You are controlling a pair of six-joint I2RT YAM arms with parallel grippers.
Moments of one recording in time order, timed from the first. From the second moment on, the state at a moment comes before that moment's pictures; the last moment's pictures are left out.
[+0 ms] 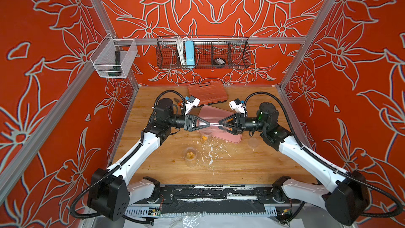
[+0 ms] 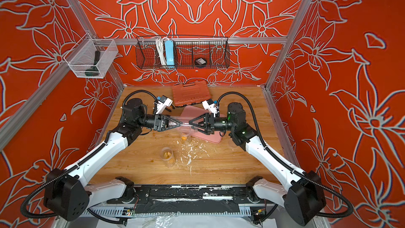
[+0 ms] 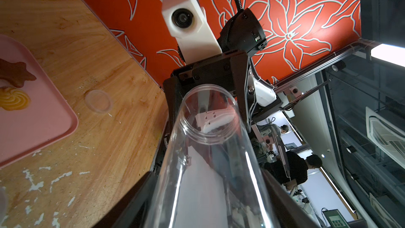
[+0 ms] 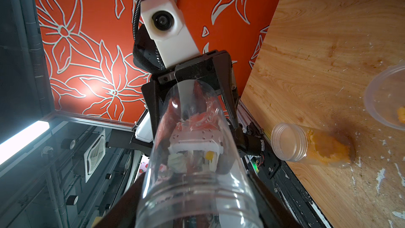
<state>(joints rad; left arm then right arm) -0.31 1.20 0.89 0.16 1.30 -0.80 0.51 1.14 0.86 0.18 -1.03 1.21</state>
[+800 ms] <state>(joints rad) -0.27 1.18 0.89 0.07 1.24 -0.79 0.50 1.15 0.85 0.16 -1.03 1.20</state>
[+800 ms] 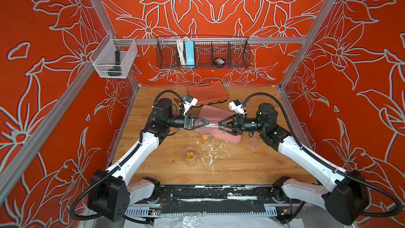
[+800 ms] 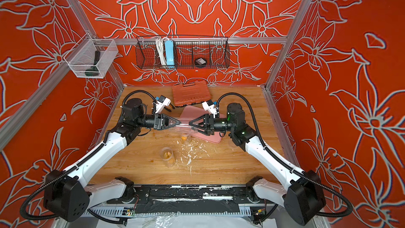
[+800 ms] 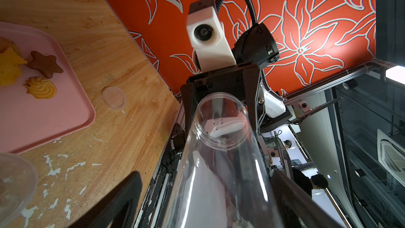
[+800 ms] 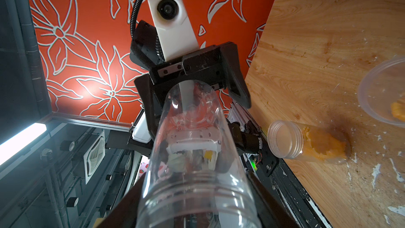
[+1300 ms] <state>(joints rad) -0.15 1.08 0.89 -0.12 1.07 -0.72 0.25 1.16 0.93 -0.14 -1.07 1.05</state>
